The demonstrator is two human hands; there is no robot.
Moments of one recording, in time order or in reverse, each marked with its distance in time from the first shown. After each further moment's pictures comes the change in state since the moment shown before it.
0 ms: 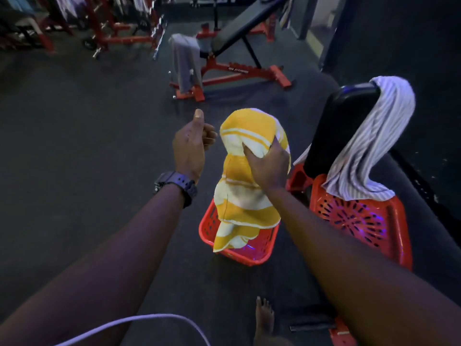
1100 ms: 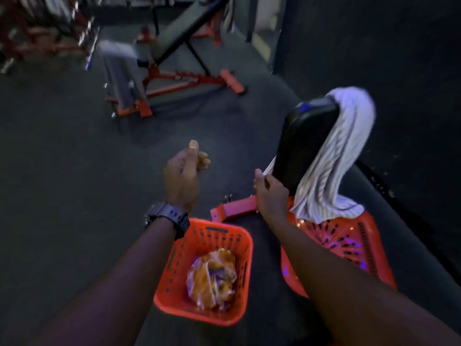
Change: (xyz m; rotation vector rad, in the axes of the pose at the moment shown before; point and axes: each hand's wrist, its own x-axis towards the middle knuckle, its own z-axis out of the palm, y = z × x) left_hand 0.118 -0.095 0.166 -0.128 -0.216 -0.030; right_hand 0.136 0.178 0.006 -0.093 -0.033 0.357
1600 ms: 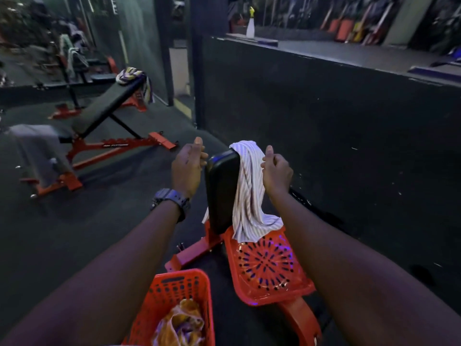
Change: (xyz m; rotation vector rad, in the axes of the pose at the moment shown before) left_hand -0.022 0.159 0.139 -0.039 -0.397 0.105; right_hand 0.012 -0.106 -0.244 0.131 0.529 0.058
